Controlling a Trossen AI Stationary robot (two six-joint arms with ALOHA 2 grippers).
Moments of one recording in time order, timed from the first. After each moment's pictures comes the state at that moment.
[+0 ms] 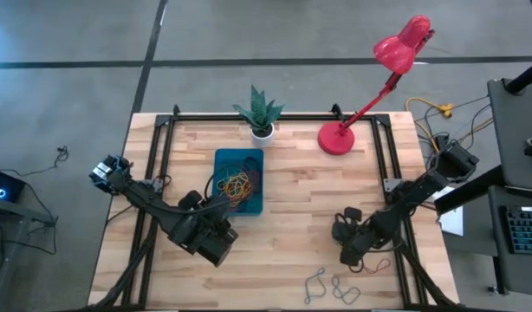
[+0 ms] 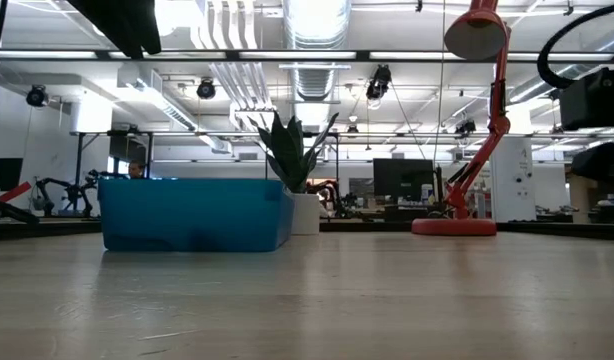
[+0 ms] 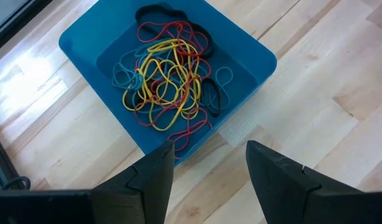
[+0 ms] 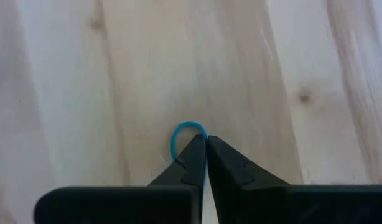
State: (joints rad) left arm -0.58 1.65 1.53 -1.42 -0.58 -1.38; right arm 0.71 1.49 0.62 -0.45 0.24 0.93
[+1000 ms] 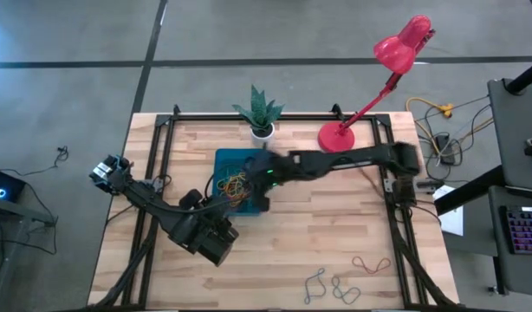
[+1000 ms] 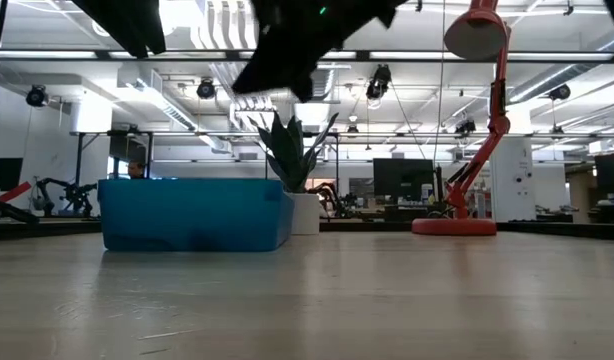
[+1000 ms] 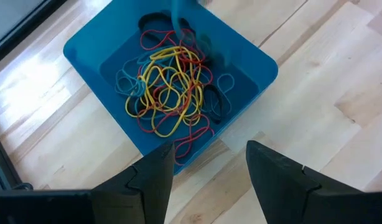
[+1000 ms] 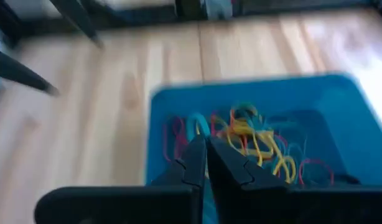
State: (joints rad) left arm -0.57 1.65 1.53 -1.42 -0.60 -1.37; right arm -0.01 1.90 1.53 -0.25 -0.05 0.13
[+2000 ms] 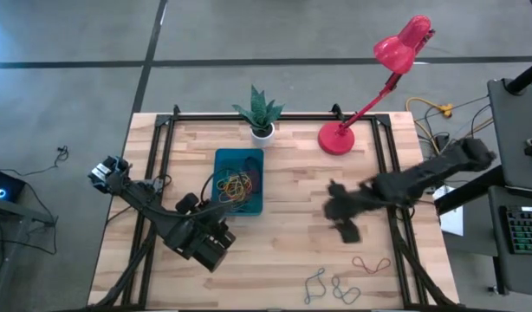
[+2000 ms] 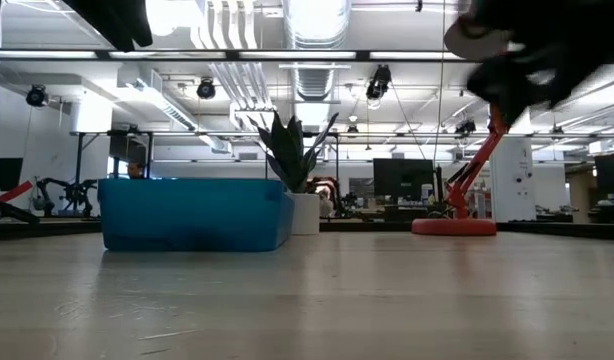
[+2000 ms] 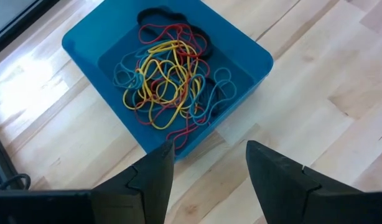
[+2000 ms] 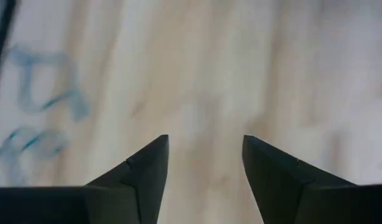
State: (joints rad) left arm -0.62 1.65 1.53 -1.44 -0.60 -1.43; right arm 0.29 1.27 0.88 -0.67 -0.02 0.19
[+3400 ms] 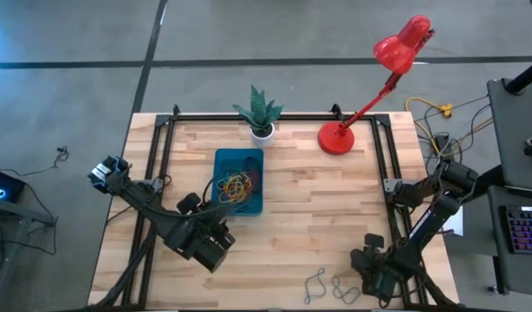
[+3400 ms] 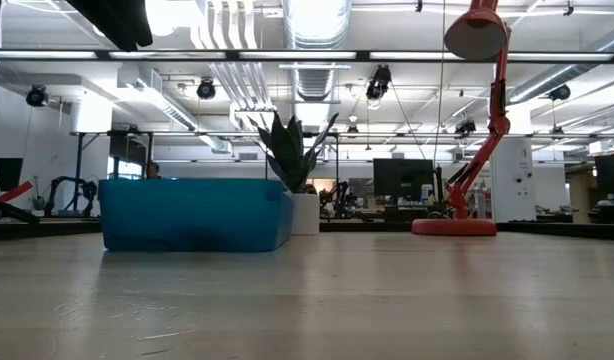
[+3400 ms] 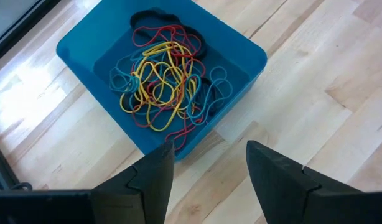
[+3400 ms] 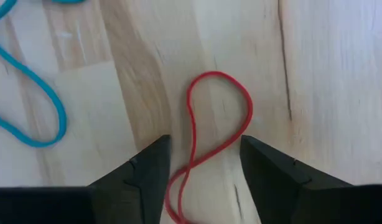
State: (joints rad) left arm -0.62 1.65 1.53 -1.42 -0.60 -1.37; right arm 1.05 1.69 0.84 -0.65 0.11 1.29
